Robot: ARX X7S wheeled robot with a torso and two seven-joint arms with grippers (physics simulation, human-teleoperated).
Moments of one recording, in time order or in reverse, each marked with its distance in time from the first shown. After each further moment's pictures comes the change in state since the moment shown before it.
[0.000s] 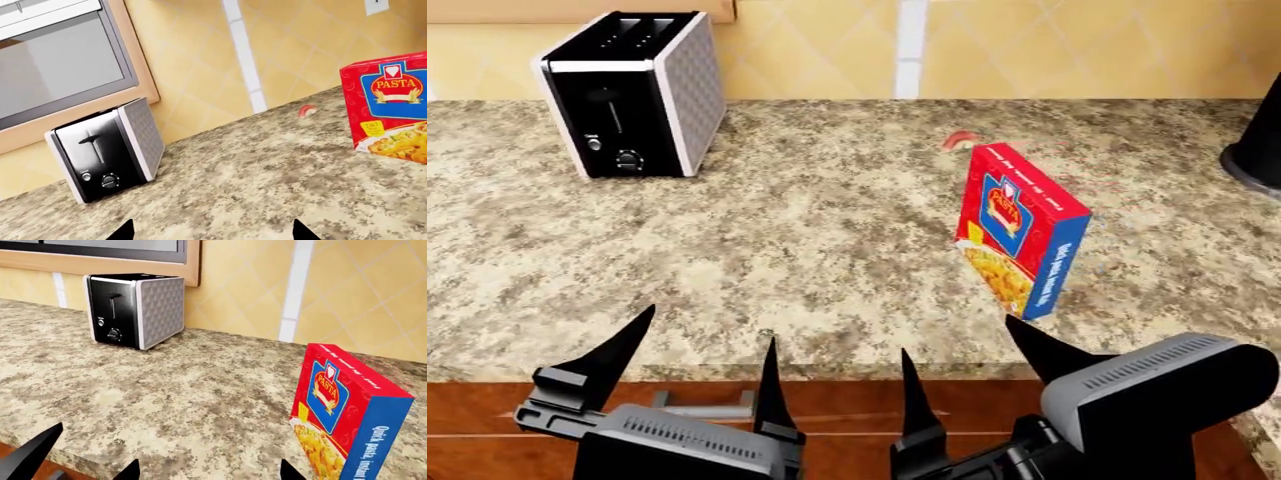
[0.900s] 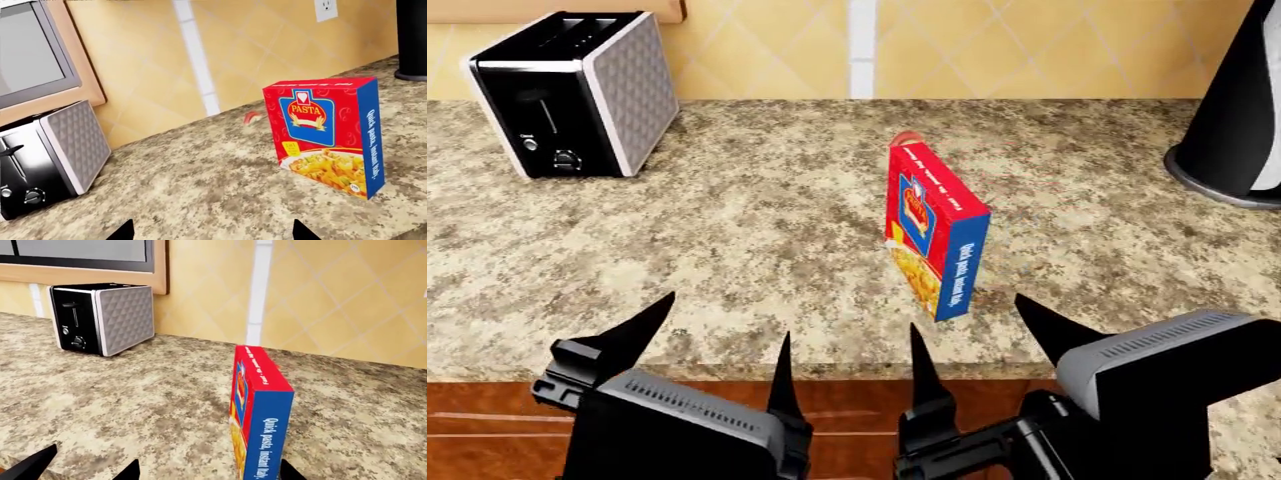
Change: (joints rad) left arm -0.081 -0.023 -0.053 0.012 -0.173 0.016 0.098; right arm 0.040 0.014 0.011 0.021 -0.044 -0.024 -0.042
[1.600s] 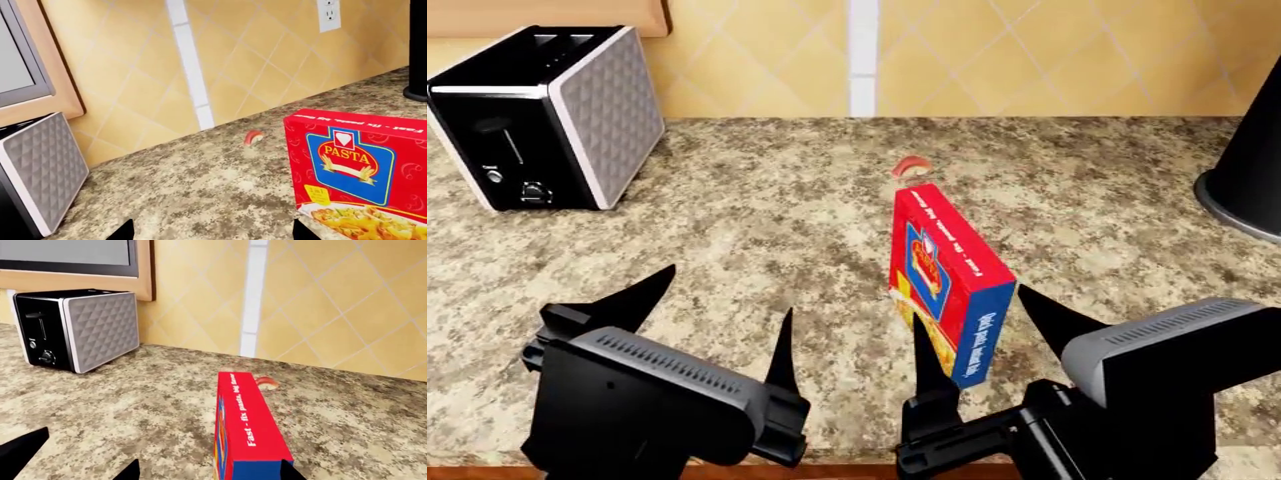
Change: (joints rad) left arm -0.126 -0.042 -0.061 0.025 -0.185 0.019 0.067; right arm 0.017 0.025 -0.017 0.001 -0.040 -0.037 -0.035
